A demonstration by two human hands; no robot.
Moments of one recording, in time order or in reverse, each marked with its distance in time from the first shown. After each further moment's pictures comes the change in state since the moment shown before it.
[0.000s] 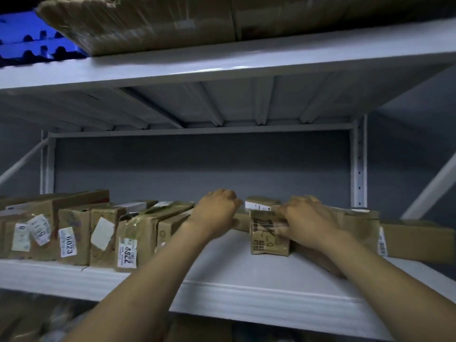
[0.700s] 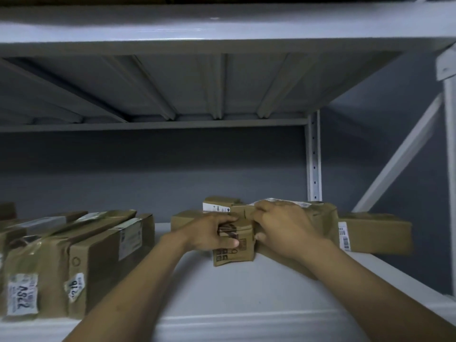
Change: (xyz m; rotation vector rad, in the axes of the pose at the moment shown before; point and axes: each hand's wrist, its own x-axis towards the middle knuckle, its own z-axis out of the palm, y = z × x) left_hand 0.069 0.038 0.076 -0.684 -0.375 0.025; right_hand -0.009 0.040 0.024 -0.030 0.086 -0.016
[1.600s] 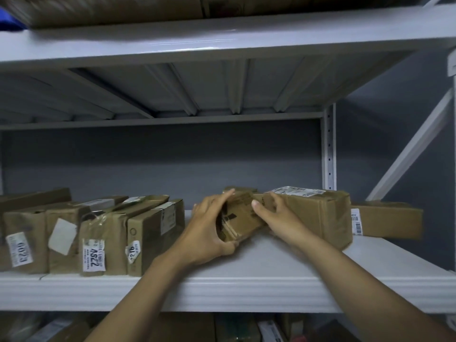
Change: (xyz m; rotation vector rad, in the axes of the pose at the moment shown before) left_hand -0.113 0.007 0.003 -0.103 0.452 0.163; right_hand -0.002 -0.051 0.019 1.397 0.016 0.552
